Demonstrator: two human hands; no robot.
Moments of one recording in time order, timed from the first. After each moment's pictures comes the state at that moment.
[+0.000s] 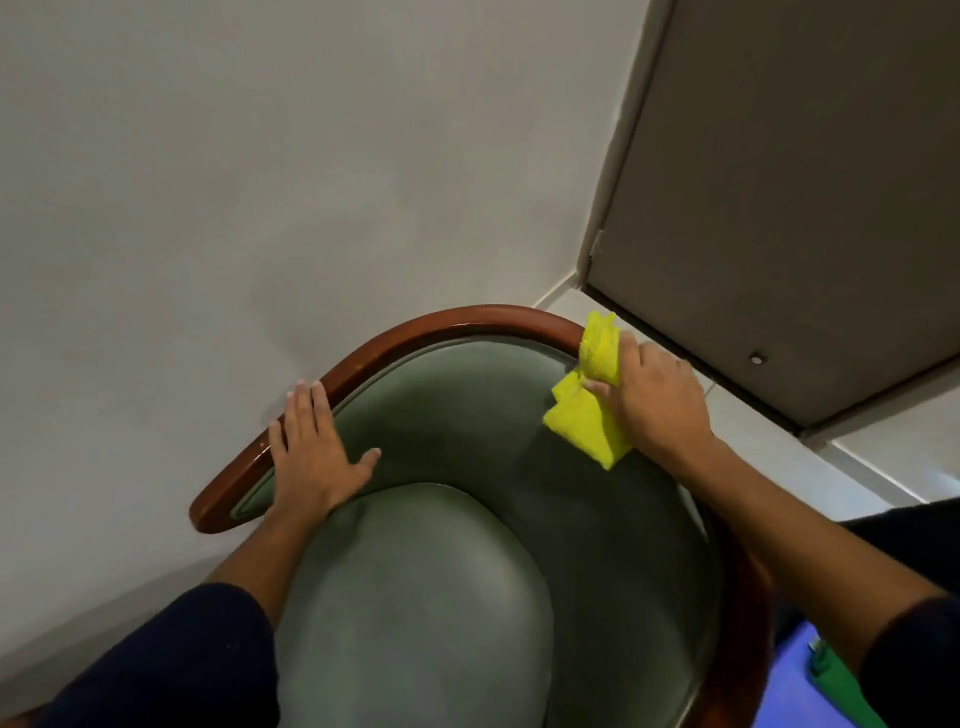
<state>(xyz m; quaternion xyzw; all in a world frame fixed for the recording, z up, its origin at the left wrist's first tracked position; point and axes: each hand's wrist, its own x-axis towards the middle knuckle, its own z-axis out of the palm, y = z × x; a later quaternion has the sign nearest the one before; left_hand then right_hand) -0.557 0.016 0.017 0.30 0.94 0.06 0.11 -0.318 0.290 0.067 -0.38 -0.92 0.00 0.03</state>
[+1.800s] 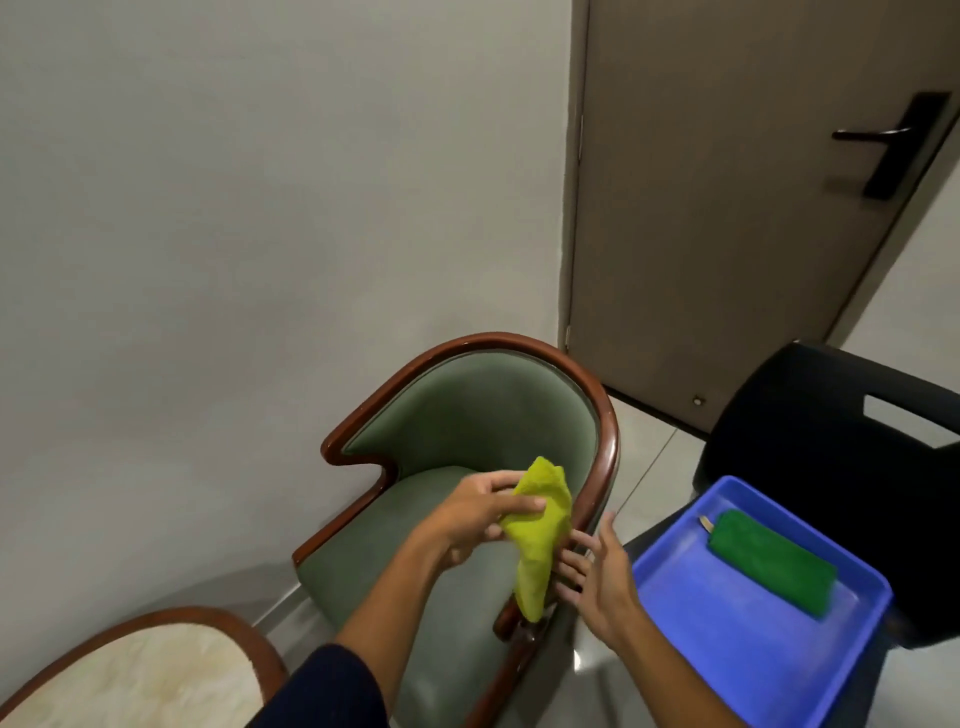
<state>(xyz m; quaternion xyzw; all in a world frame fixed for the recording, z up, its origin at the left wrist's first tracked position) -0.201 -0.141 0.215 0.25 0.63 0.48 0.56 -0.052 -0.054 0.090 -0.45 -0.24 0.83 0.20</state>
